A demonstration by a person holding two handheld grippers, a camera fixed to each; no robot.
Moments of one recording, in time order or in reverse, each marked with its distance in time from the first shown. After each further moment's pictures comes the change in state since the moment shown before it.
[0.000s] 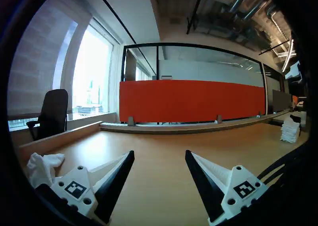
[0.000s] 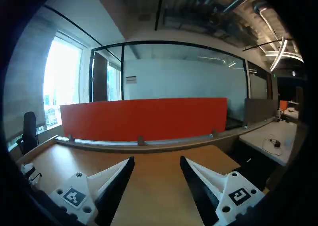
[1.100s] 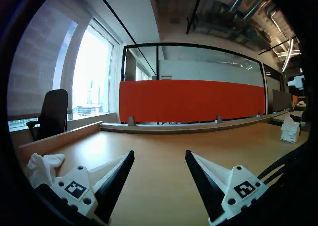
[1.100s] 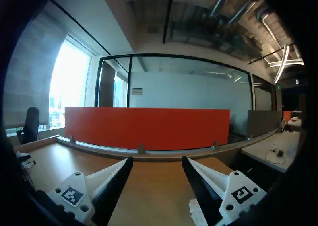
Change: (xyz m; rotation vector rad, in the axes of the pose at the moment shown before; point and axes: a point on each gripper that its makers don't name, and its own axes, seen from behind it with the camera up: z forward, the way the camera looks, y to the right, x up) left arm -0.005 0.000 0.002 0.000 0.001 0.002; right arm -0.024 0.022 0.002 0.058 0.130 -0.060
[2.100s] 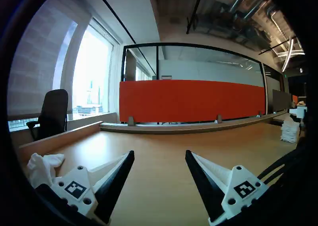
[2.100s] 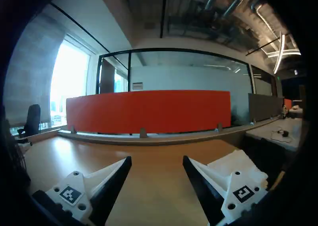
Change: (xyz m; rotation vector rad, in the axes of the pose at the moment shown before) left arm -0.002 0.001 0.000 0.000 0.000 0.000; right arm -0.102 -0.006 -0.006 0.008 -0.021 0.062
